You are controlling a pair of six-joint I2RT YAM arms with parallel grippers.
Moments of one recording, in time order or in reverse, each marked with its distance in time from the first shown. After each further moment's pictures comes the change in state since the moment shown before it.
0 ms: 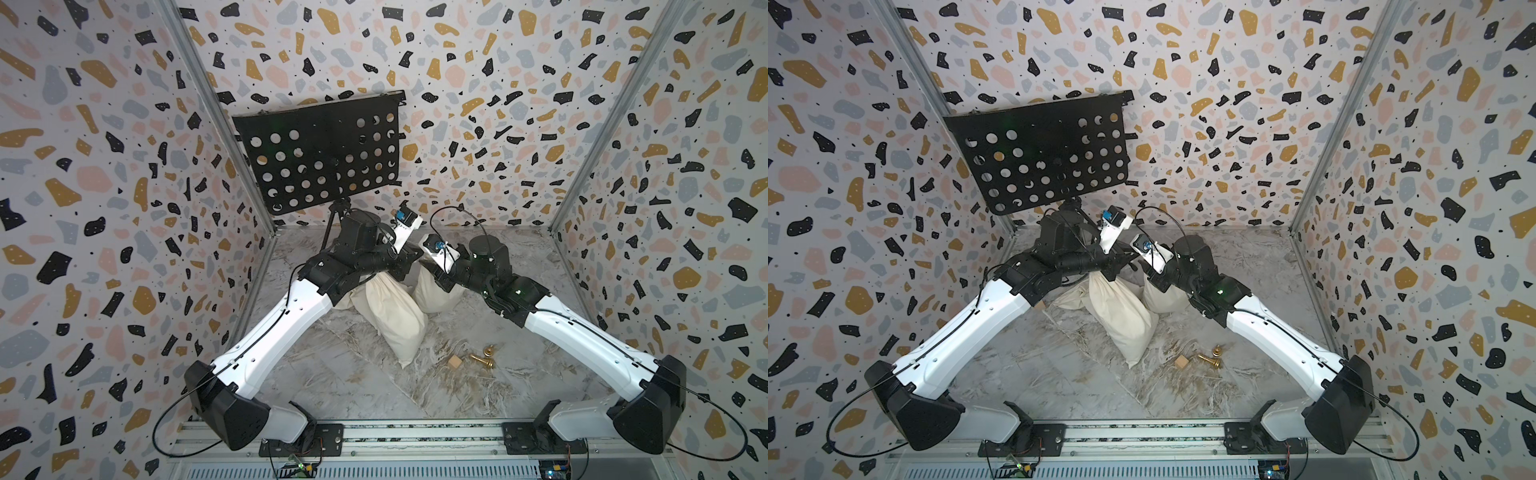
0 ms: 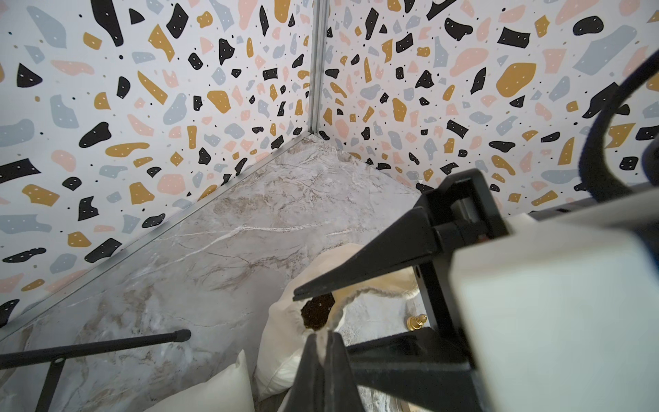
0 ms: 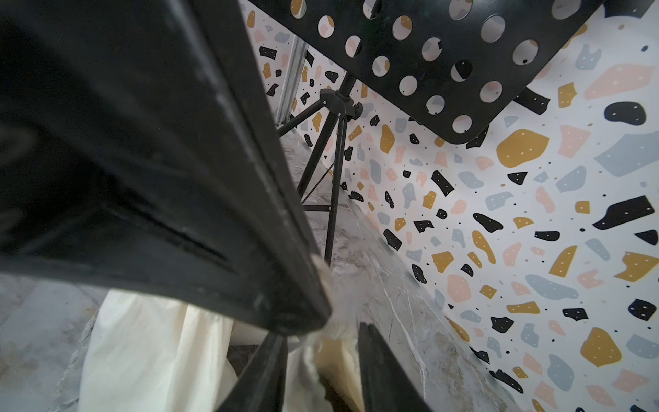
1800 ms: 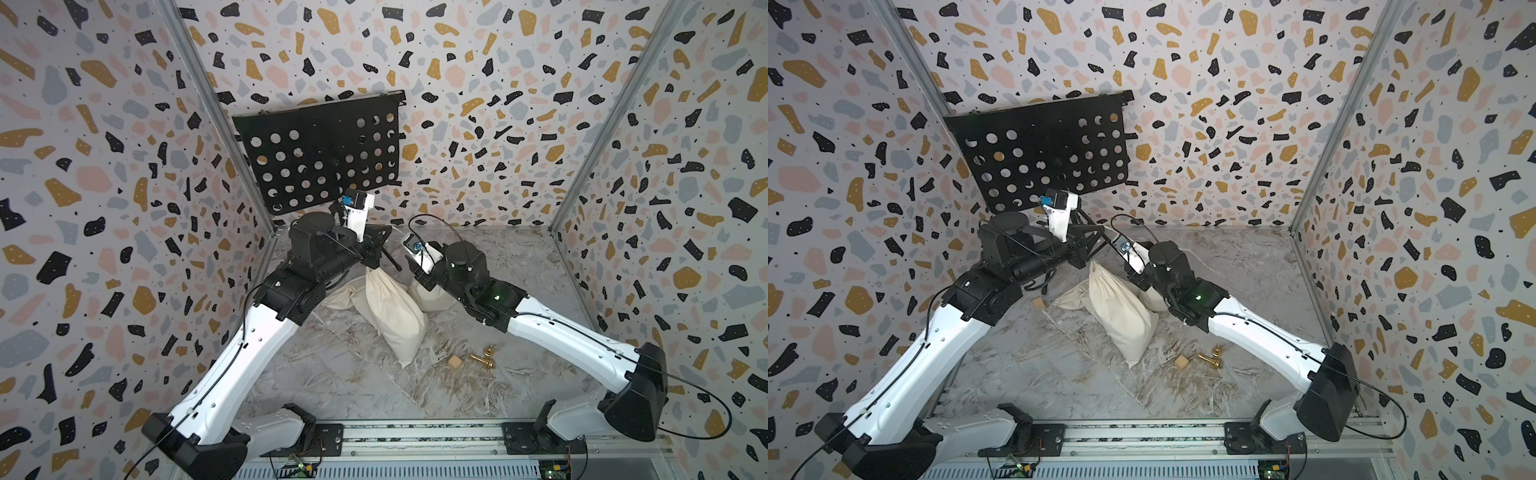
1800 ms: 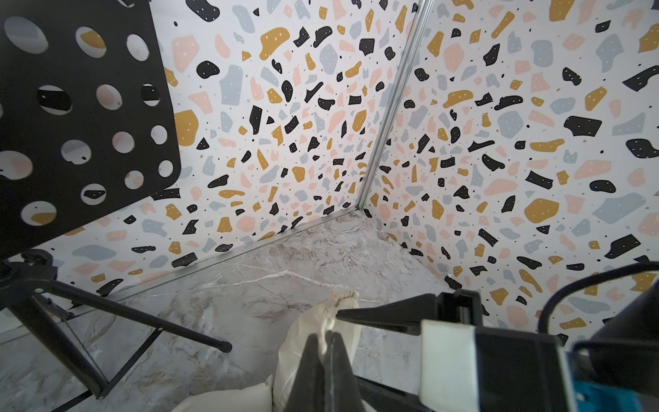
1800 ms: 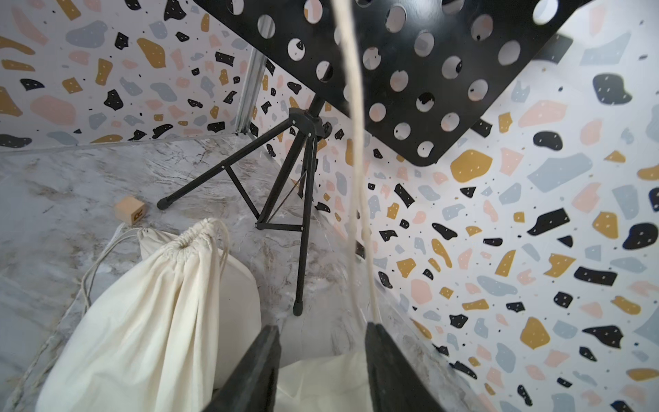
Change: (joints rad) left arm 0.107 -0.209 -0.068 0.111 -0.135 -0.209; right arm 0.143 0.089 0.050 0.097 0.343 -0.015
